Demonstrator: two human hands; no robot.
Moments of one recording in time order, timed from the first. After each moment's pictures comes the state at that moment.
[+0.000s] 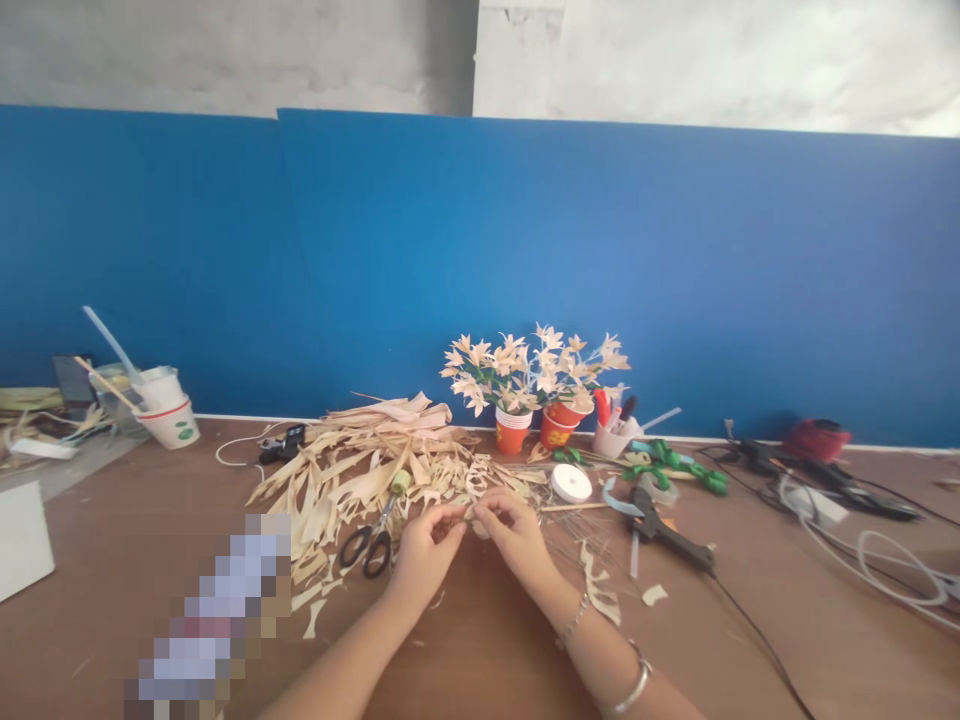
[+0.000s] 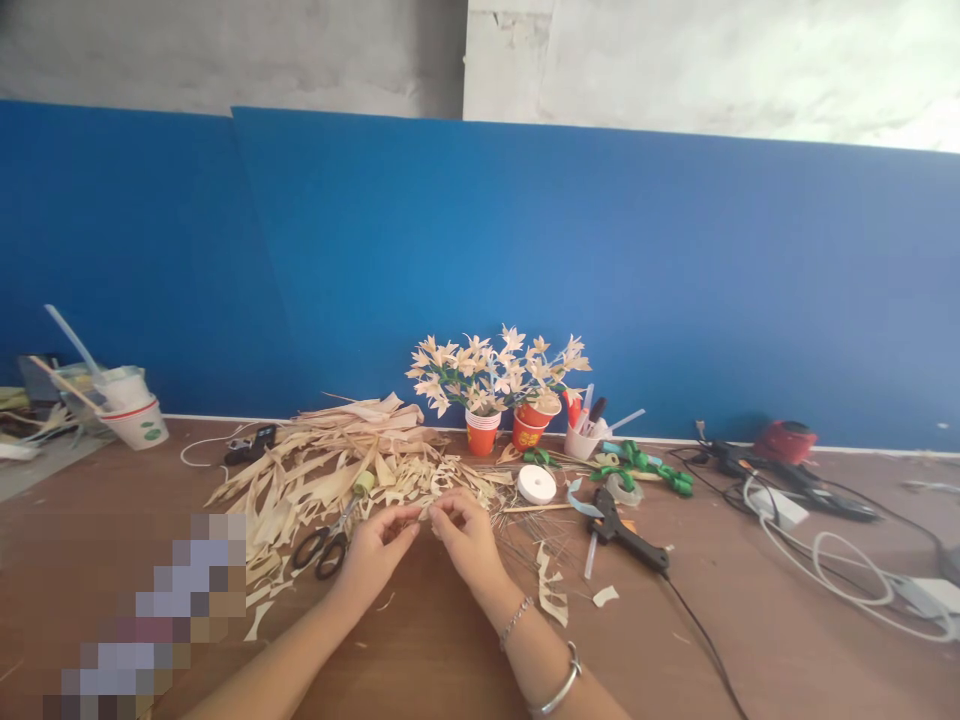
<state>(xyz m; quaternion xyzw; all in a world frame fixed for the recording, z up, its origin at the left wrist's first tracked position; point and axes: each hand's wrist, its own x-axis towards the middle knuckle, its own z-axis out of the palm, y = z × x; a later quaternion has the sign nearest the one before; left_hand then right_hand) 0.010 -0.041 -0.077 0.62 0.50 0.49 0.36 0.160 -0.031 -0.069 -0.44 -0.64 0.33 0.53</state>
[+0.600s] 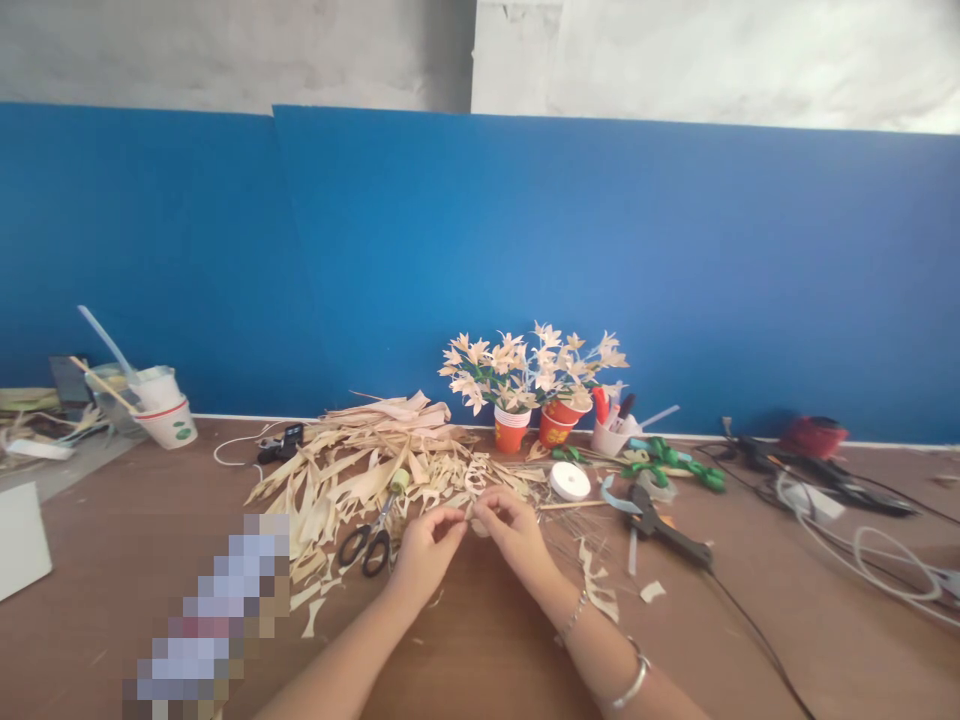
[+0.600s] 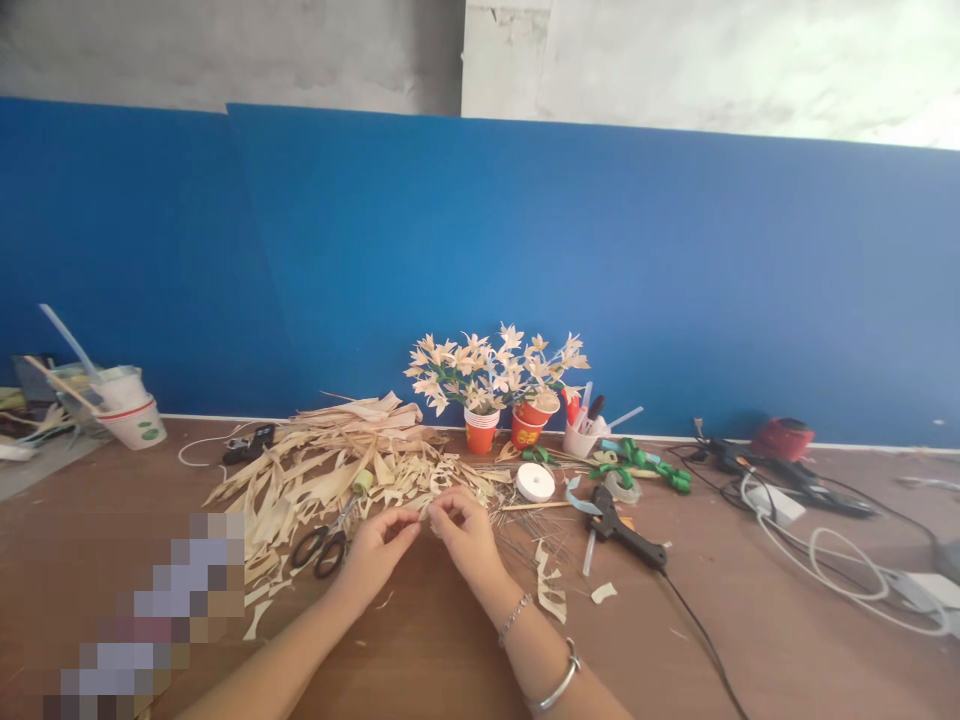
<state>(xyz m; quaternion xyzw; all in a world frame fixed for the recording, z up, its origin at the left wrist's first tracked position) 0.009 -0.038 -0.080 0.63 0.49 0.48 0.37 0.163 -0.029 -0.073 -0.44 -0.65 0.32 0.53</state>
